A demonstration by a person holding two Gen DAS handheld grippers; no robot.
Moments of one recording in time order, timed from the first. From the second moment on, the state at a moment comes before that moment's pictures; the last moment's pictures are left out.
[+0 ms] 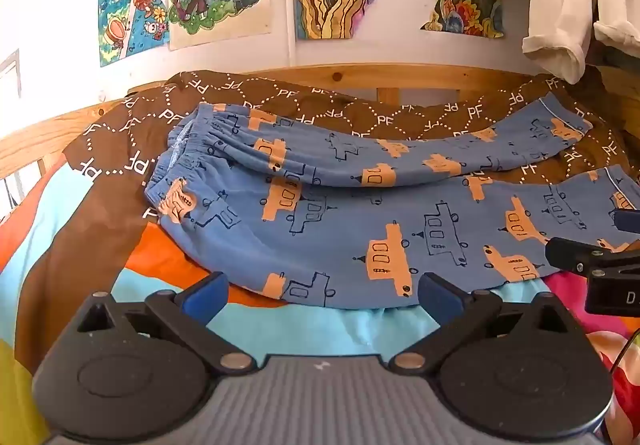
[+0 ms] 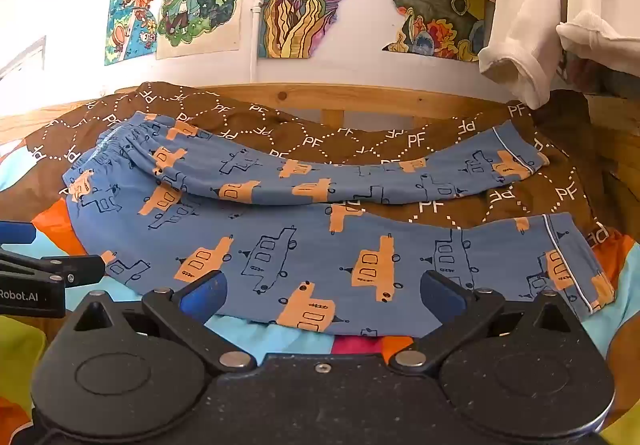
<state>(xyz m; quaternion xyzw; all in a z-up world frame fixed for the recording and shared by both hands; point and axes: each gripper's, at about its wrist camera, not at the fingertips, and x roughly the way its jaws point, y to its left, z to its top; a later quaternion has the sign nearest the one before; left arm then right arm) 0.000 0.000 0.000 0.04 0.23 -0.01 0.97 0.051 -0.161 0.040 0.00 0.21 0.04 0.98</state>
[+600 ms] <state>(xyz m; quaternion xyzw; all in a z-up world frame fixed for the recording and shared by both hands) 0.007 0.001 -0.004 0.04 0.27 0.01 0.96 0.052 -0.163 0.038 0.00 0.22 0.04 0.98</state>
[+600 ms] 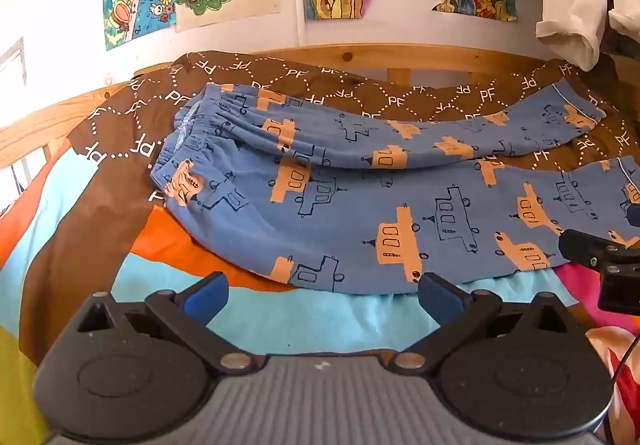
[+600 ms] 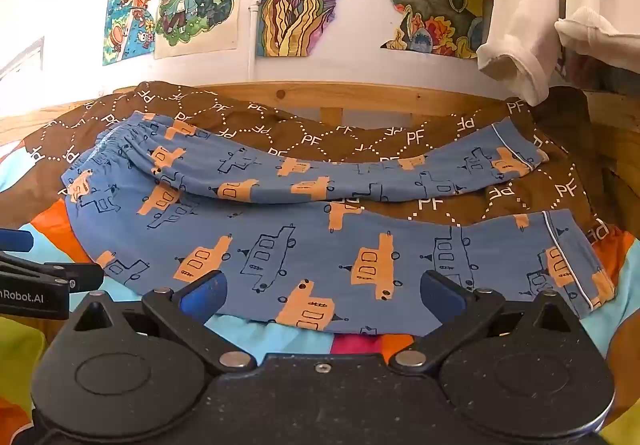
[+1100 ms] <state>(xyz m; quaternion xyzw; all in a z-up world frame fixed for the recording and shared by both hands) 0.007 0.001 -0.004 0.04 0.27 0.01 0.96 0.055 -0.162 0.037 0.00 0.22 0.03 0.98</state>
